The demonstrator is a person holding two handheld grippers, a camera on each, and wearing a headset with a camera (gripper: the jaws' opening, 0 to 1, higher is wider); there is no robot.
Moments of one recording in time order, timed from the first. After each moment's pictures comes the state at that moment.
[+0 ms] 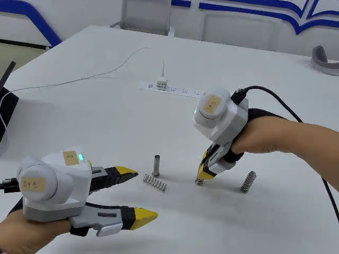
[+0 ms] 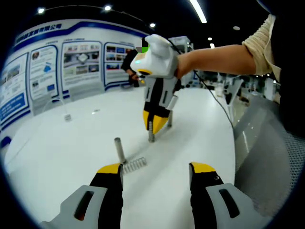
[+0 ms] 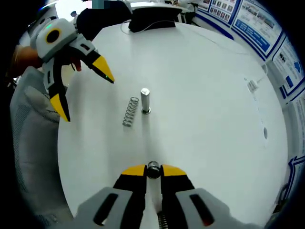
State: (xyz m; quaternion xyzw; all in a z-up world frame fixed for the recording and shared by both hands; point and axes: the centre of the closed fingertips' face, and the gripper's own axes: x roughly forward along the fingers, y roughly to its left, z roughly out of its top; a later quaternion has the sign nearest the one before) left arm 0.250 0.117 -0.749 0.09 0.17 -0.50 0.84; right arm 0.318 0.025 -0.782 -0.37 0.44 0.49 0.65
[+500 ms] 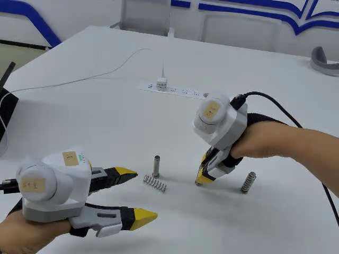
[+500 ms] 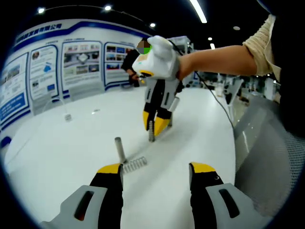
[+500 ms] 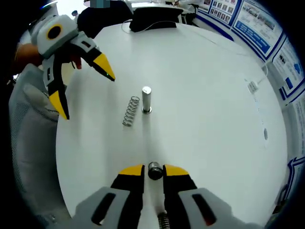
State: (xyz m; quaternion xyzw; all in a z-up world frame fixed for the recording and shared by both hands) left arm 0.250 0.118 -0.749 0.09 0.17 -0.50 0.84; right arm 0.317 0.026 -0.785 -0.37 0.44 0.49 0.66
